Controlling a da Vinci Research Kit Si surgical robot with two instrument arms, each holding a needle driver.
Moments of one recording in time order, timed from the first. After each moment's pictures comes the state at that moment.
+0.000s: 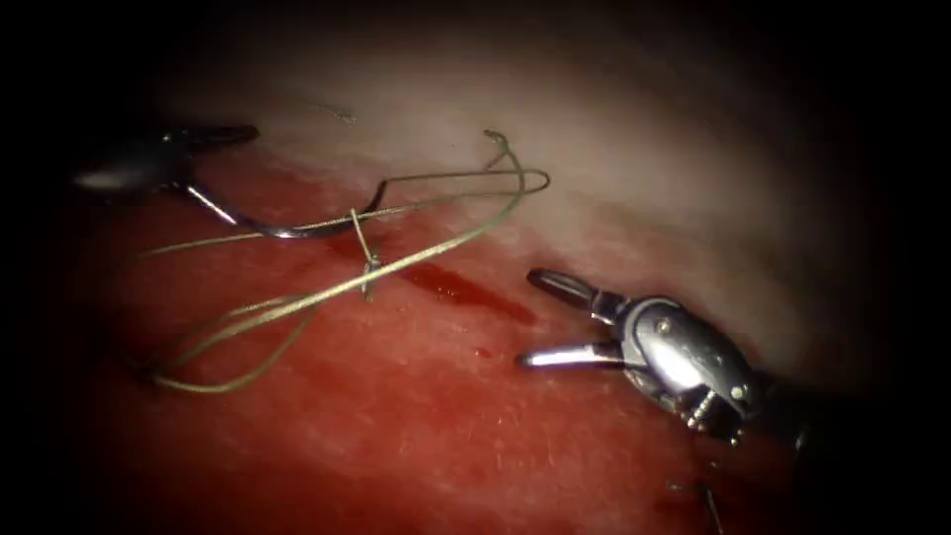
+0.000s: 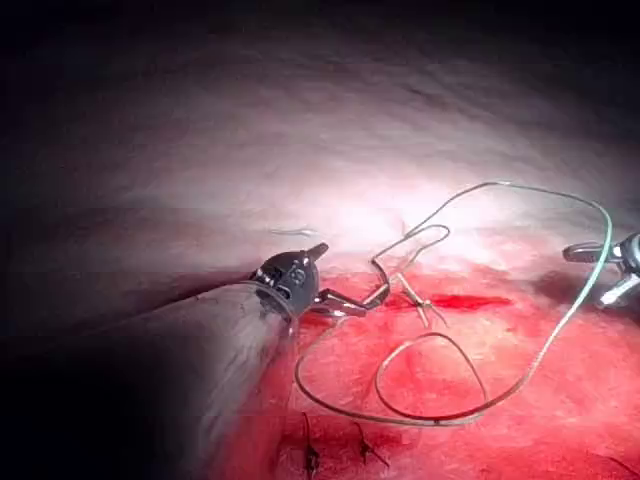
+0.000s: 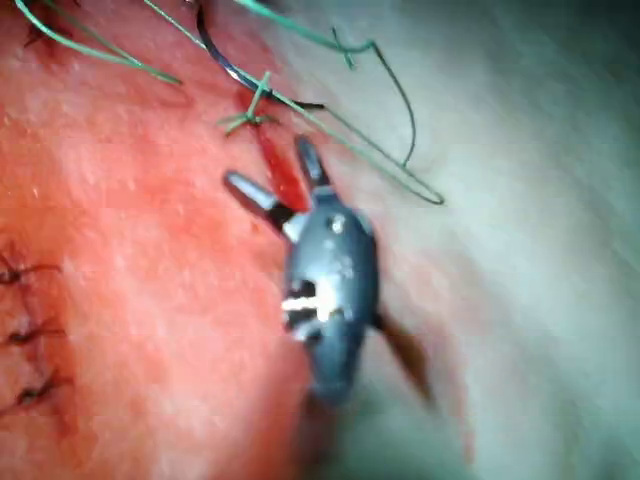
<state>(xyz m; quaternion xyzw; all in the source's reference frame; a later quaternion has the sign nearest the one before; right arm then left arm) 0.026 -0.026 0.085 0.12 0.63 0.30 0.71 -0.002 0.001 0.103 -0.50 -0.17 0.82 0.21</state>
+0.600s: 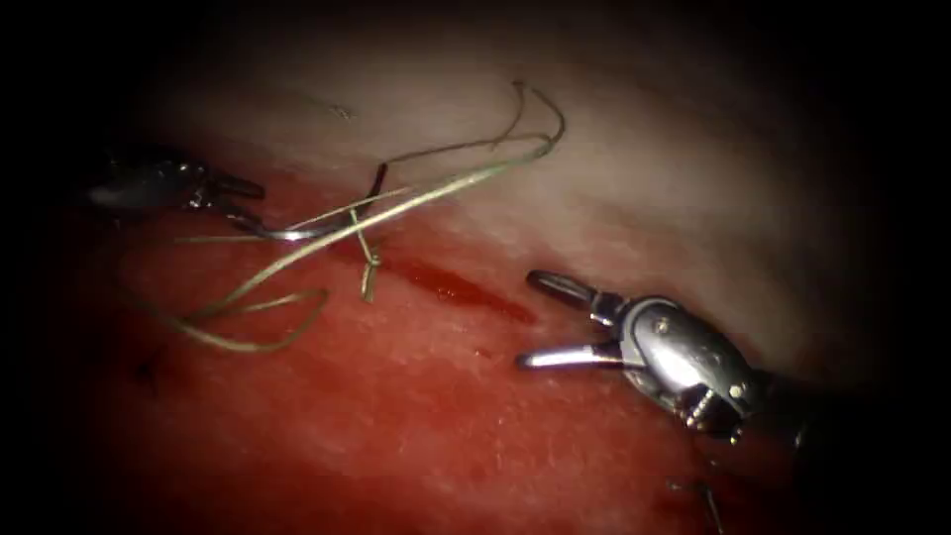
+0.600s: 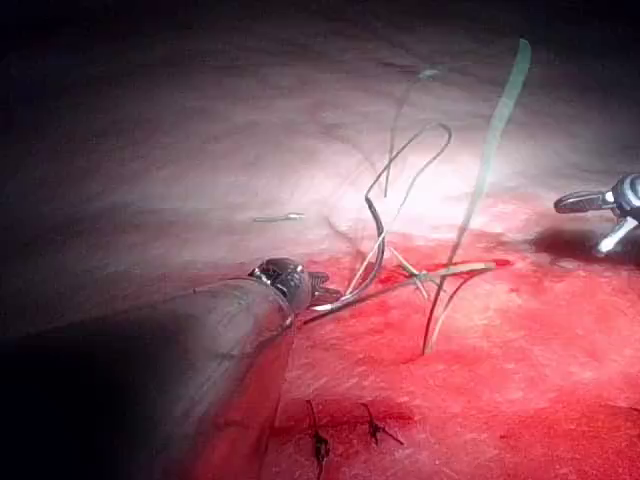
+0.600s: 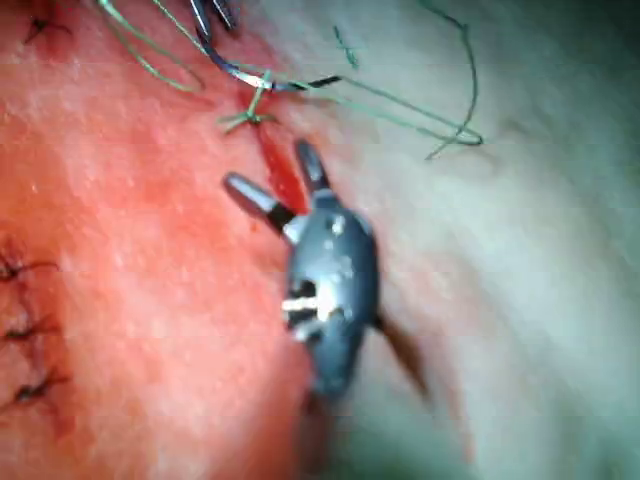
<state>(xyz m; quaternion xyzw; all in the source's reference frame) 0.026 -0.026 0.085 0.12 0.63 0.29 0.71 -0.003 -0.001 0.106 -0.37 -0.17 0.90 0.12</state>
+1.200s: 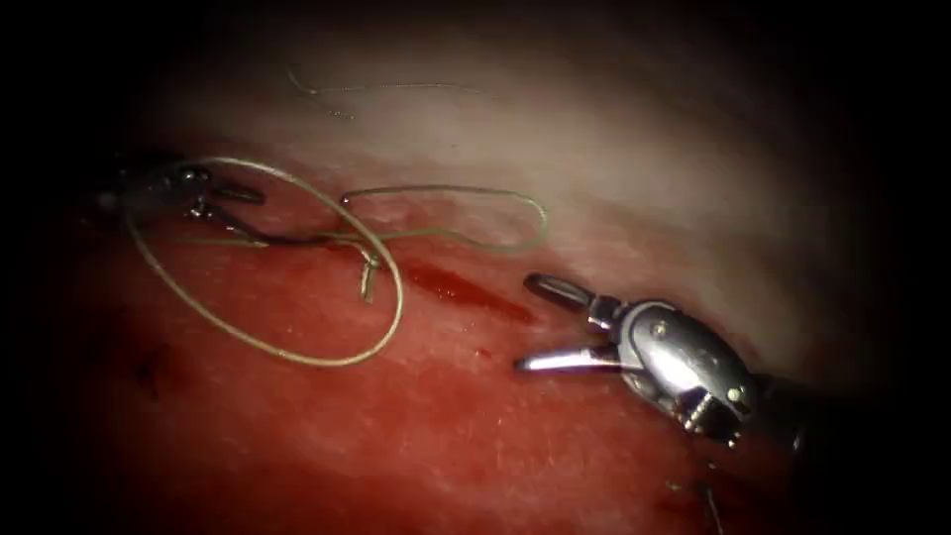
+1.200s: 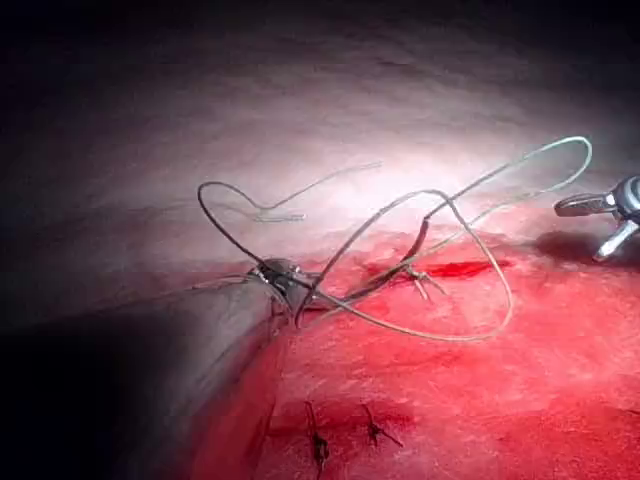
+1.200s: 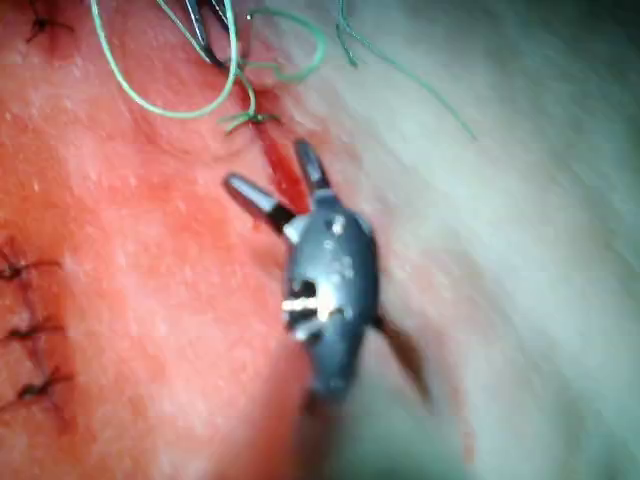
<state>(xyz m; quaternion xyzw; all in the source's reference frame) 0.027 -0.027 0.085 0.12 0.63 0.29 0.71 -0.002 -0.001 0.106 -0.36 -0.18 0.91 0.11</state>
